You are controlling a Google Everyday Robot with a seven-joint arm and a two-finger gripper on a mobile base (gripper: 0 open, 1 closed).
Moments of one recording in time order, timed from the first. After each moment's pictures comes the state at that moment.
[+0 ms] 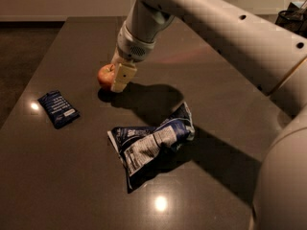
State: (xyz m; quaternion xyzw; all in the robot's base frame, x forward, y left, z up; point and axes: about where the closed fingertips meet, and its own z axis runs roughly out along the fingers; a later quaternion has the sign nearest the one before) arm 0.602 0.096 0.873 -0.74 0.63 0.14 0.22
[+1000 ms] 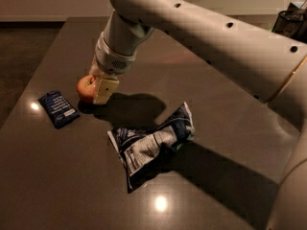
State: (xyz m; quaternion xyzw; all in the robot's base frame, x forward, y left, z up) arm 0.561 0.145 0.868 -0.79 0.56 0.13 0.24
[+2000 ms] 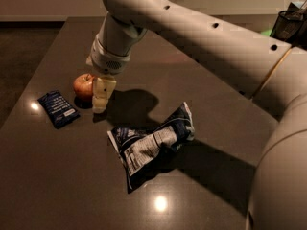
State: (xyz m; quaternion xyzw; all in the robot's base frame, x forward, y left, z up) arm 0.569 0.159 0.857 -0.78 0.56 0.14 0.23
